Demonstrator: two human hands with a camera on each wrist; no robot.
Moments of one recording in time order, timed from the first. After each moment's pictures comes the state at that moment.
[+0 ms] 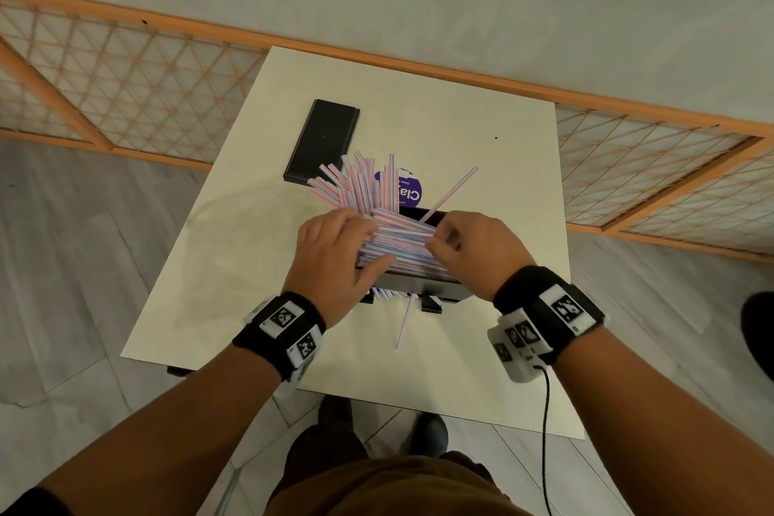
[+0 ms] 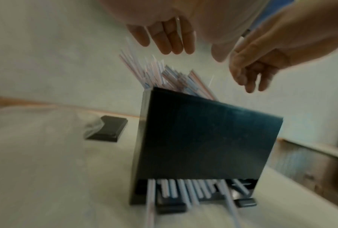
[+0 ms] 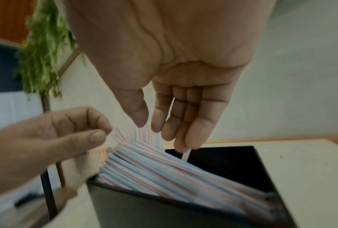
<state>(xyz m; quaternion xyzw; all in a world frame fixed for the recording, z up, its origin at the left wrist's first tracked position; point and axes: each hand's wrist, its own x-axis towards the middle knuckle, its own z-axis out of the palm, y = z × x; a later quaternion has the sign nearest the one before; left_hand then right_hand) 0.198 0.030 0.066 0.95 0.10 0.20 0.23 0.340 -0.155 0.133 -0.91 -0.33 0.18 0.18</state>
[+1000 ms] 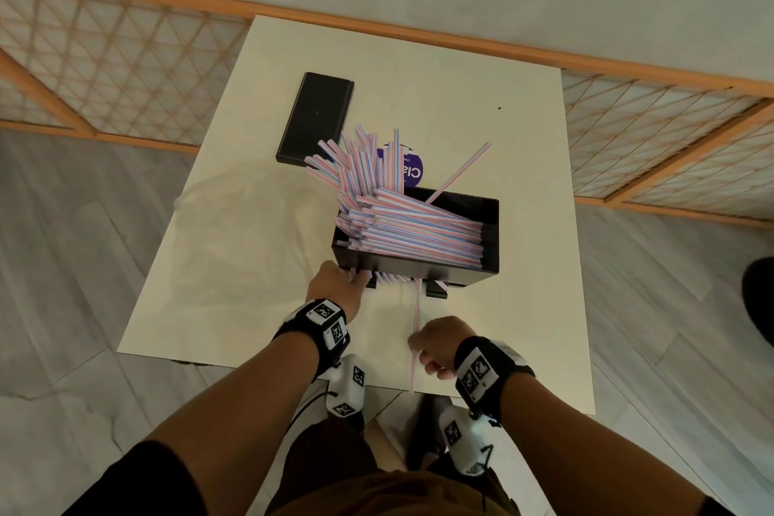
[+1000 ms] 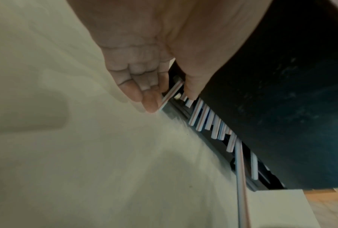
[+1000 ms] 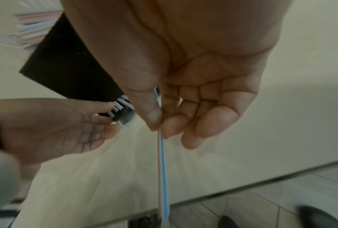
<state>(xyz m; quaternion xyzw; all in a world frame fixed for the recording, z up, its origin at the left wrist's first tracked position) 0.200 0.016 -0.045 0.75 0.47 -0.15 0.43 0.252 -0.172 0.001 -0.78 0.05 0.59 0.18</state>
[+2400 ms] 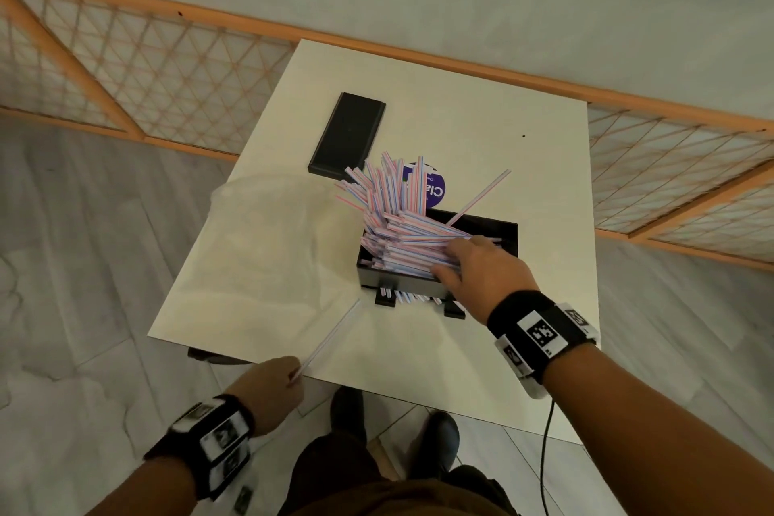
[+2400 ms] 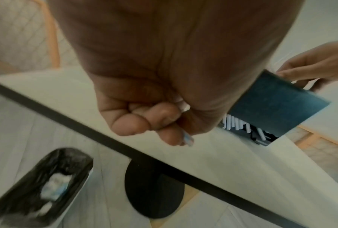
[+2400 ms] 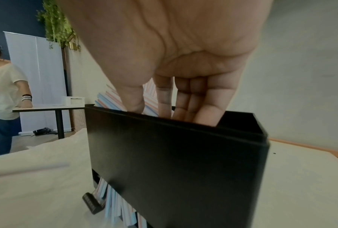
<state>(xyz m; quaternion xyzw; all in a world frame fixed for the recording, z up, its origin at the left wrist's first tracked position) 0.037 0.040 0.008 0.83 0.30 -0.33 0.34 0.312 -0.155 0.092 -0.92 -0.34 0.17 0.03</state>
